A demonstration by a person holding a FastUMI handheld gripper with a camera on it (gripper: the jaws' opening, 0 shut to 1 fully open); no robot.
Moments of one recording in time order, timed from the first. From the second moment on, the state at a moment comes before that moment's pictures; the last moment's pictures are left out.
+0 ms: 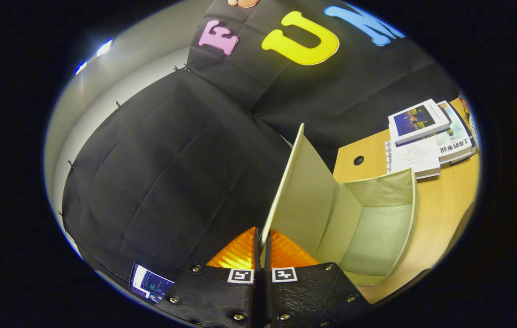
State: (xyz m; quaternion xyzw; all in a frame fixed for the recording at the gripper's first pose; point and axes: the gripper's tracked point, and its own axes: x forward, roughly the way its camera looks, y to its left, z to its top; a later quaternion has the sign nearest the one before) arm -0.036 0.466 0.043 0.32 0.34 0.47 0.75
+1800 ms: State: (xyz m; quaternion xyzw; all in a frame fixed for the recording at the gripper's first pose) arm 0.032 0.365 -0.005 0.11 0.22 0.35 0.90
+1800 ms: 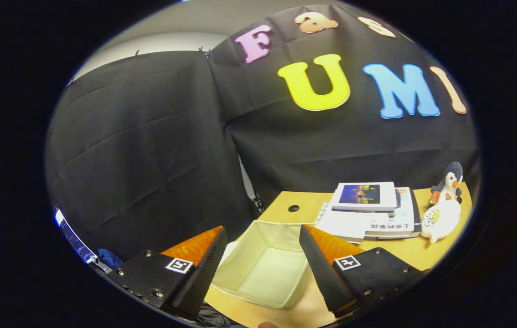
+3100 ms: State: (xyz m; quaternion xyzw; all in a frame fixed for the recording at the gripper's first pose) arm 0.004 0.151 -0.218 0.09 0.44 0.19 0.87
